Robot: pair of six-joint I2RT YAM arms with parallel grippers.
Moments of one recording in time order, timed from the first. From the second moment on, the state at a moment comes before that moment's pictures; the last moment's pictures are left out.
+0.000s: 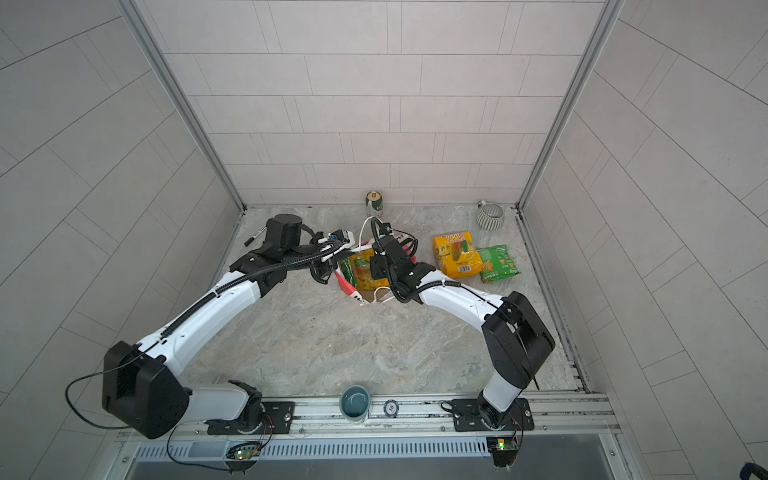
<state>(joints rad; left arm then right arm) -0.41 1.35 1.14 -0.32 0.59 0.72 0.69 1.64 1.16 -0.13 0.27 0.38</state>
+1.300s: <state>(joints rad) -0.42 1.35 1.13 -0.29 0.55 0.66 0.75 1.52 0.92 0.11 0.15 0.24</state>
